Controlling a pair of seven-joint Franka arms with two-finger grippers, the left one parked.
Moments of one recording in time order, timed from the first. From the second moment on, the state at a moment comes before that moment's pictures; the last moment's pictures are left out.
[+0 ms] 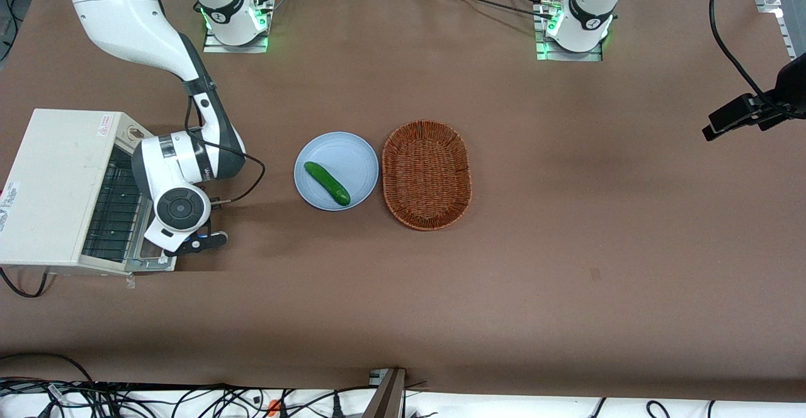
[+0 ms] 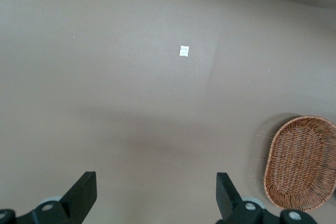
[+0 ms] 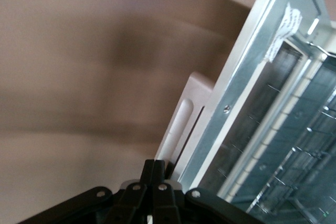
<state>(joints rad) 0.25 0.66 -0.09 -1.60 -0.37 1.91 0.09</state>
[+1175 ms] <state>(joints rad) 0.24 0.74 -0.11 -1.53 -0.21 1.94 0.09</state>
